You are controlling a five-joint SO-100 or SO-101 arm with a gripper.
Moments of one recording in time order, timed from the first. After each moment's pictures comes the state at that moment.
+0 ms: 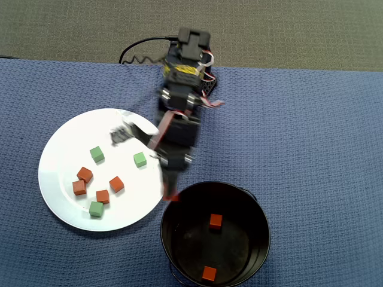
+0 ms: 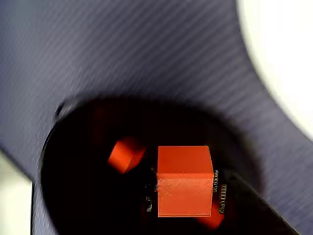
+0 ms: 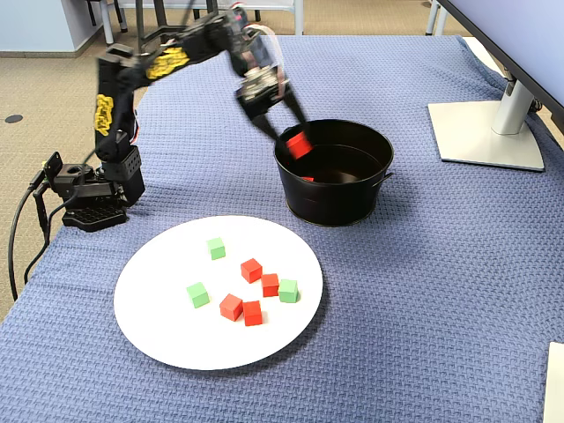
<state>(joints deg) 4.9 71.1 43.4 80.8 -22.9</state>
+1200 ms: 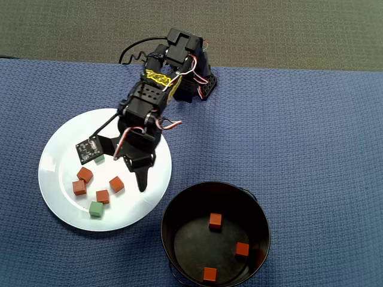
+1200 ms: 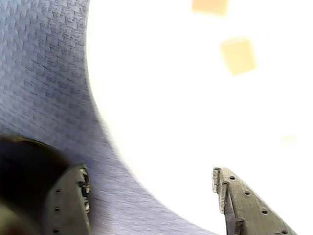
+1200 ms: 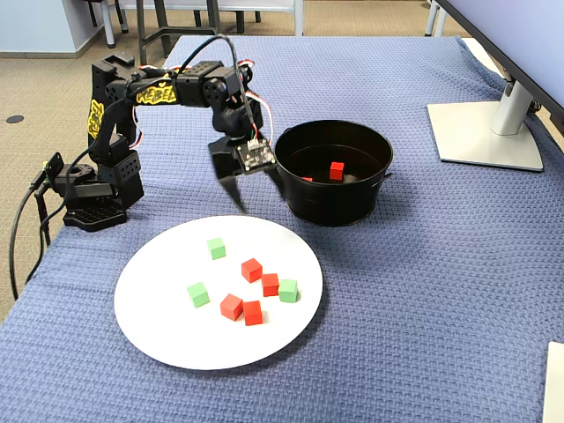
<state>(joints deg) 24.2 71.4 61.3 85.4 -53.8</state>
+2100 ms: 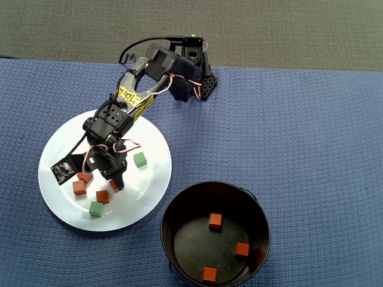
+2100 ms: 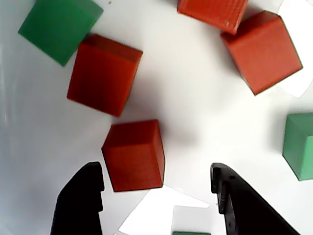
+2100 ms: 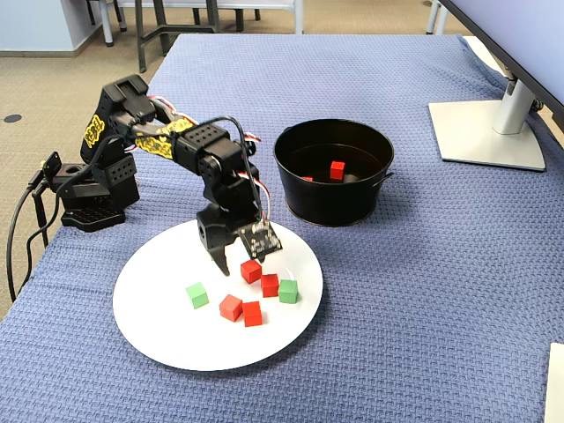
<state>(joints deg) 34.1 51.4 55.1 79.3 -69.4</state>
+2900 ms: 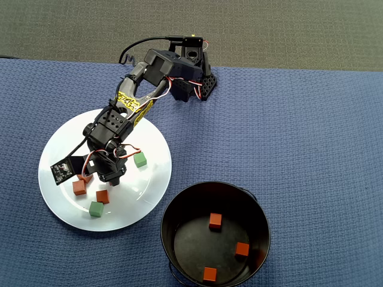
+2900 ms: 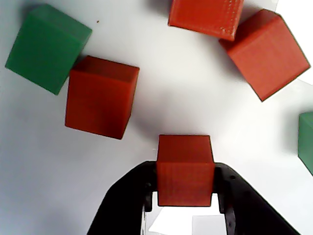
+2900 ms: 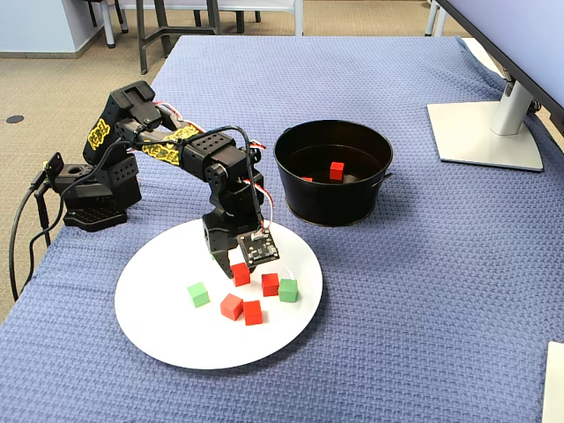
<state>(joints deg) 33.5 49.7 54.2 78.4 -62.7</state>
